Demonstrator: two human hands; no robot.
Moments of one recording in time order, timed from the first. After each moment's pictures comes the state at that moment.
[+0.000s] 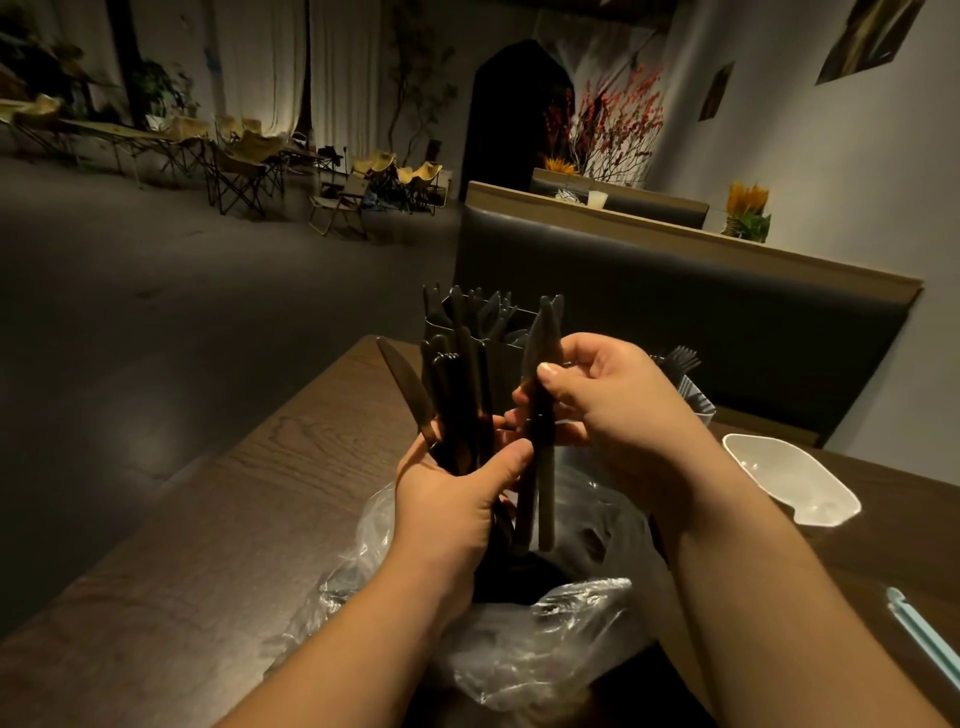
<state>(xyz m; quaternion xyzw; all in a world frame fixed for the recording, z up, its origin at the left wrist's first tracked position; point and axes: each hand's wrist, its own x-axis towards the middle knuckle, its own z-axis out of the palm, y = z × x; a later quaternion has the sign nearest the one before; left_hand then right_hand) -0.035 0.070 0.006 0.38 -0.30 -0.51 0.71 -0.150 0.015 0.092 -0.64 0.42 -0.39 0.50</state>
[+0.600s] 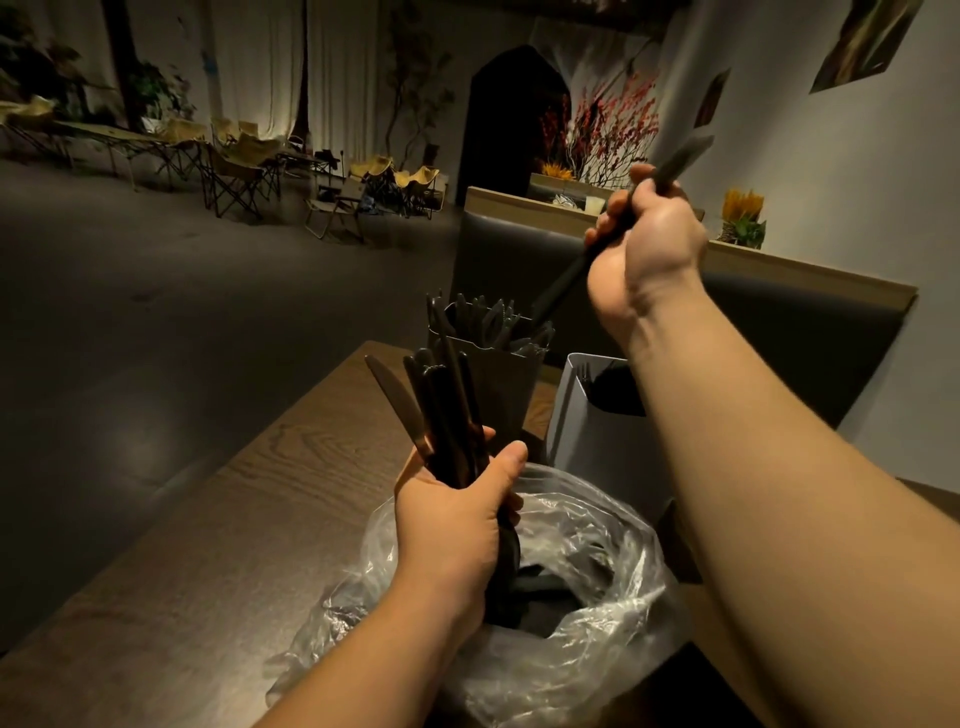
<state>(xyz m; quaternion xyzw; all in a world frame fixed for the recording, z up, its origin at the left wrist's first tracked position) -0.038 0.064 -0.002 0.39 -0.27 -0.46 0.74 -0.124 -0.084 0.162 -0.42 0.25 -0.69 0.53</state>
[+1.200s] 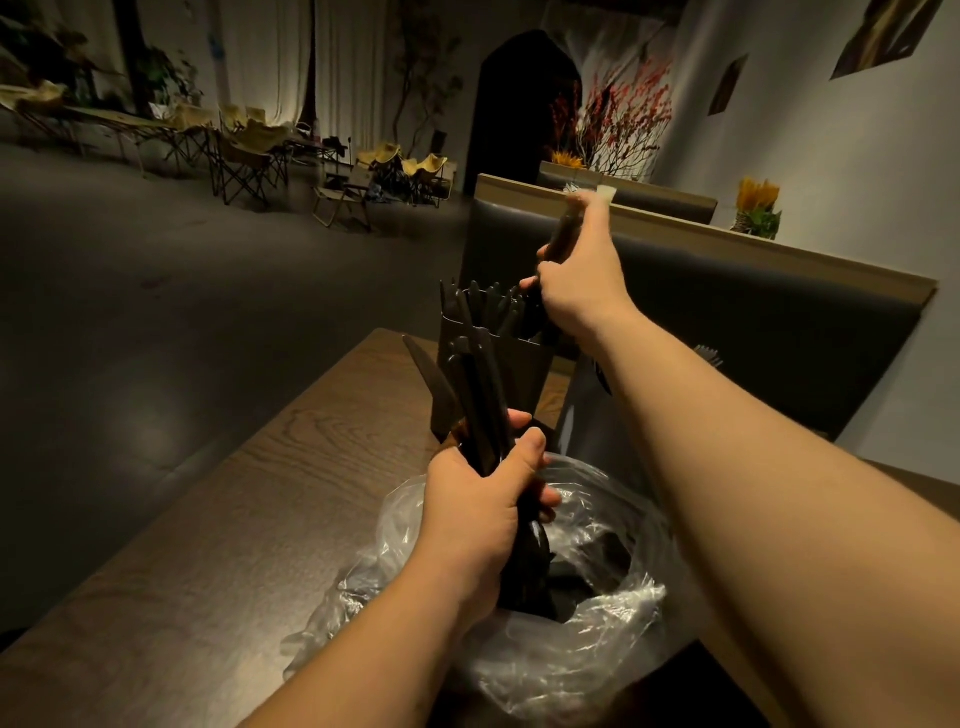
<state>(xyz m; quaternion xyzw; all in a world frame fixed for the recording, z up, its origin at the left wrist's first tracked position) -0.036 0.066 0.001 0.35 -0.31 -0.53 0.70 -0.098 -0.094 0.119 -0.70 0.46 -0.47 0.26</state>
